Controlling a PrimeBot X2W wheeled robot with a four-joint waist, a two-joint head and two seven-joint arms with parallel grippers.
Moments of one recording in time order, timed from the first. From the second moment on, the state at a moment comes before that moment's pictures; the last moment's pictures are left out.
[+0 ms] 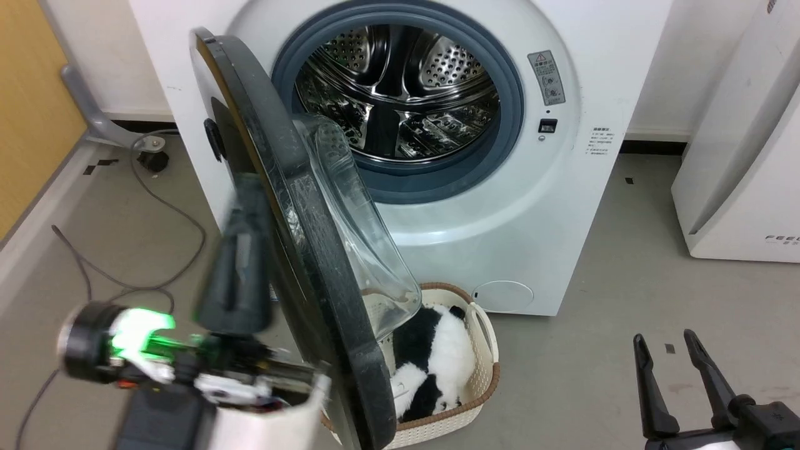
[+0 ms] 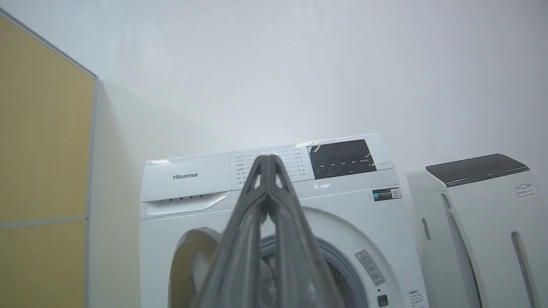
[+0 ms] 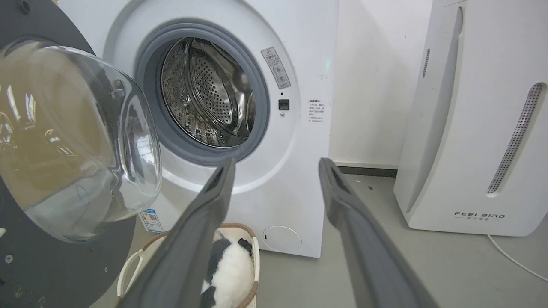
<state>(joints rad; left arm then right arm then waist) -0.11 0.10 -0.20 -0.46 0.03 0.06 -0.26 0.12 -0.05 -0.06 0.02 0.10 0.13 -0.26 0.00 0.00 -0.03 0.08</state>
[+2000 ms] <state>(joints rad) 0.04 0.12 -0.54 -0.01 -0.04 0.03 -0.26 0.11 -0.05 -0.08 0.01 0.10 0.13 -0.26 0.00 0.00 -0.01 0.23</state>
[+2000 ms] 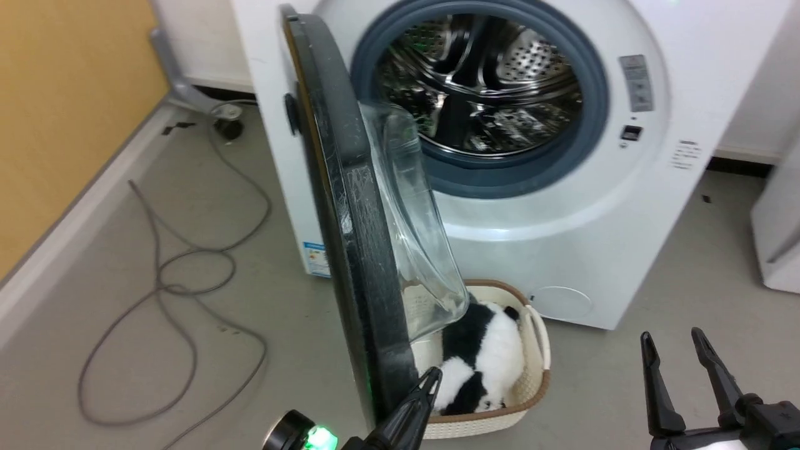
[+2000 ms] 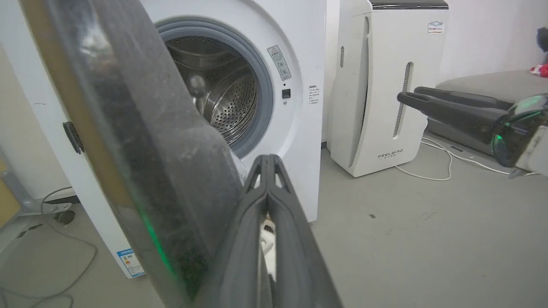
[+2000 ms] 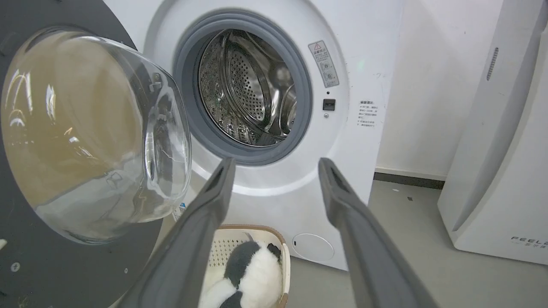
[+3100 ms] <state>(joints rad) 0.06 0.32 -0.14 -0.01 -0.17 0.20 -0.24 0.10 -0.05 -0.07 0.01 0.08 0.13 -0.26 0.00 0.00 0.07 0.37</state>
